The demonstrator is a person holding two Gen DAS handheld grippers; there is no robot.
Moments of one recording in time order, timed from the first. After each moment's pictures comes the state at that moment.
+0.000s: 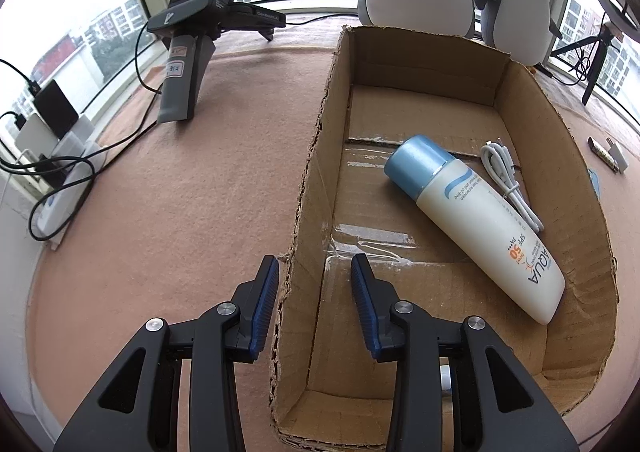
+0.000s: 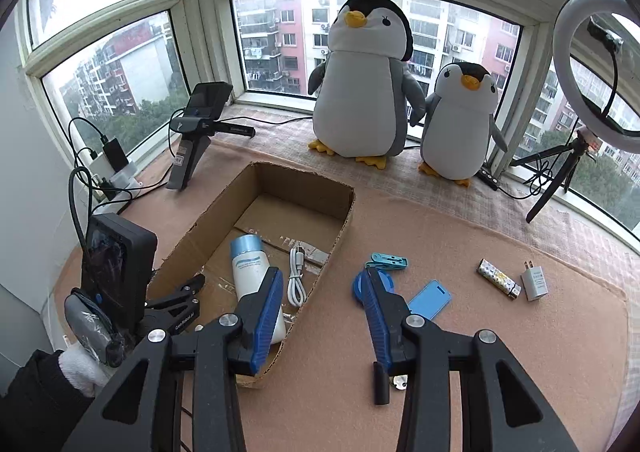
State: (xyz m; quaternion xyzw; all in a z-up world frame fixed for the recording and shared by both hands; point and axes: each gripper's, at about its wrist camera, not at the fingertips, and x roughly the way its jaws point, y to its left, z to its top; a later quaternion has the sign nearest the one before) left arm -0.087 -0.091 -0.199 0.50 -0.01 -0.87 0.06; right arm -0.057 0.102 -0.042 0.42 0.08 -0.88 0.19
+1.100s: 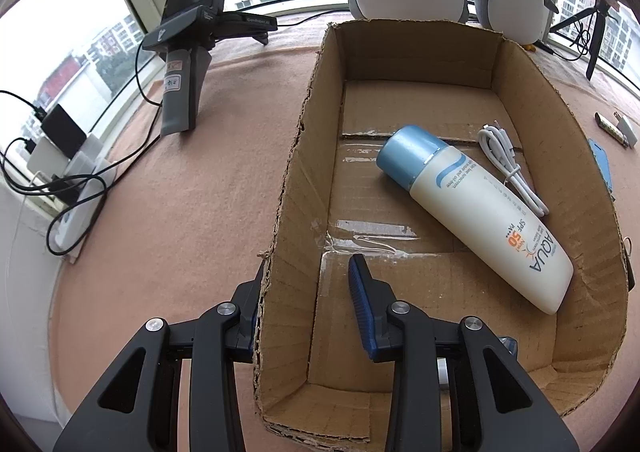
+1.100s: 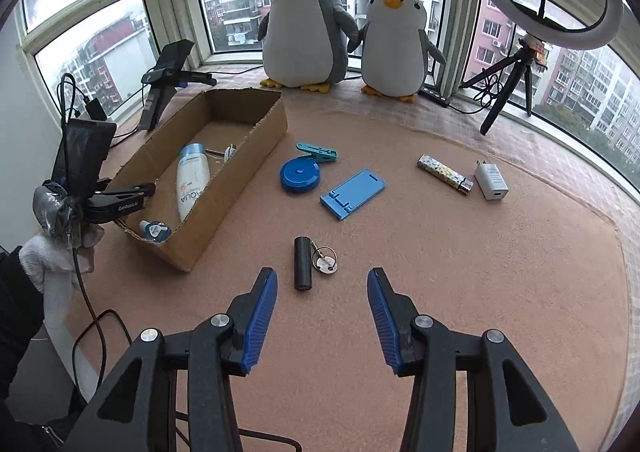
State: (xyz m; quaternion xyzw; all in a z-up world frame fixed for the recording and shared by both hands) left arm -0.088 -0.079 -0.198 0.50 -0.06 -0.86 0.07; right arm -0.010 0.212 -0.112 0.47 0.07 -0.86 0.18
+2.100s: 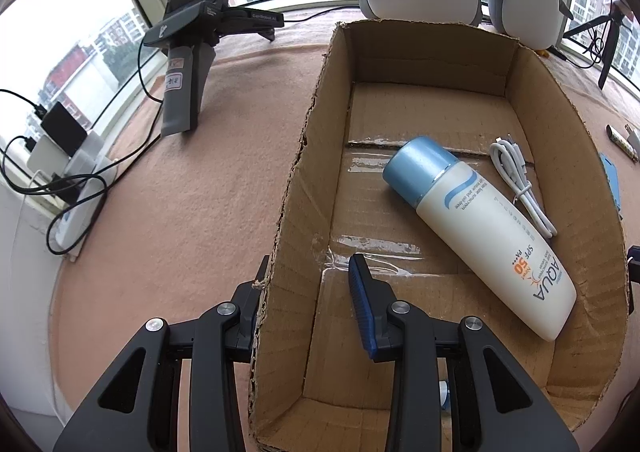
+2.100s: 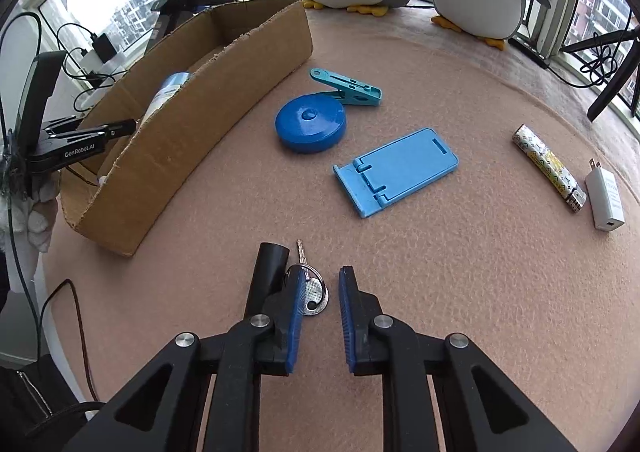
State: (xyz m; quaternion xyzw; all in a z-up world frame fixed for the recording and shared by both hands) left arm -0.100 -0.080 -0.198 0.51 -0.05 -0.85 0.09; right arm -0.094 0.196 -0.201 0.54 0.11 -0.78 0.29
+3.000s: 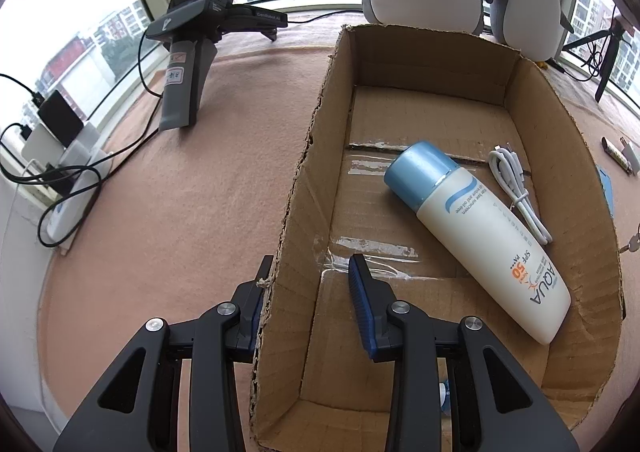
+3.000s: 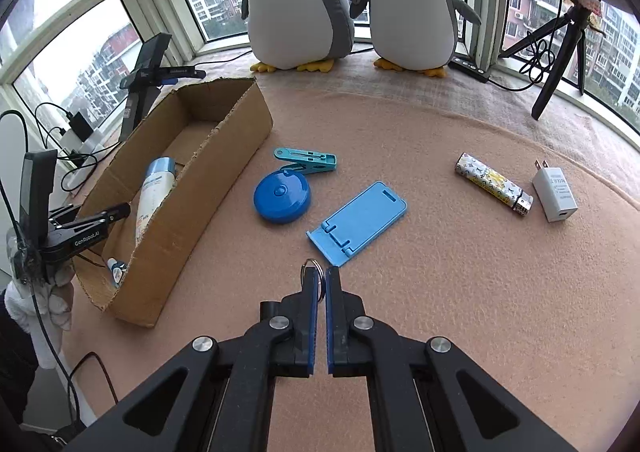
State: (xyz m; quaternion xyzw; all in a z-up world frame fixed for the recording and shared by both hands) left arm -0.099 -0.087 -0.198 0.51 -0.02 -0.86 0.08; right arm -0.102 0.208 -0.155 0.50 0.02 -0.84 0.22
